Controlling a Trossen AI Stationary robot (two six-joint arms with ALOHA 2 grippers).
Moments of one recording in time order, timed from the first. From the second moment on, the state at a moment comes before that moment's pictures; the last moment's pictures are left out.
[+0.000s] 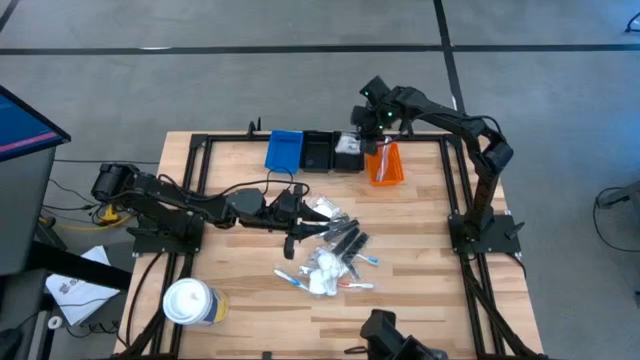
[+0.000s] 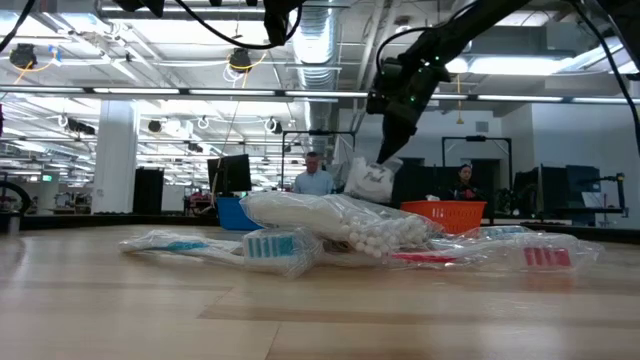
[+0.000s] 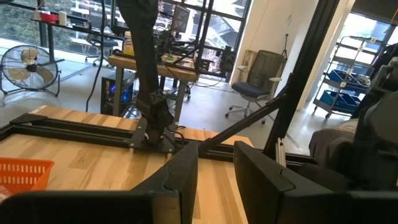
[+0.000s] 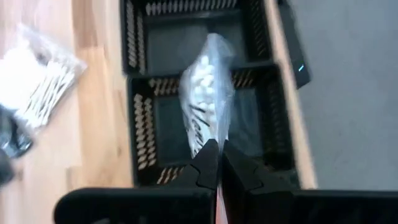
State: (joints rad) left arm -0.14 1.41 0.81 0.62 -0.06 -0.20; right arm -0.75 1.87 1.59 -0.82 -0.26 -0.55
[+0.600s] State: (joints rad) left arm -0.14 1.41 0.81 0.62 -0.06 -0.20; right arm -0.76 1.90 1.59 -0.83 -0.26 -0.55
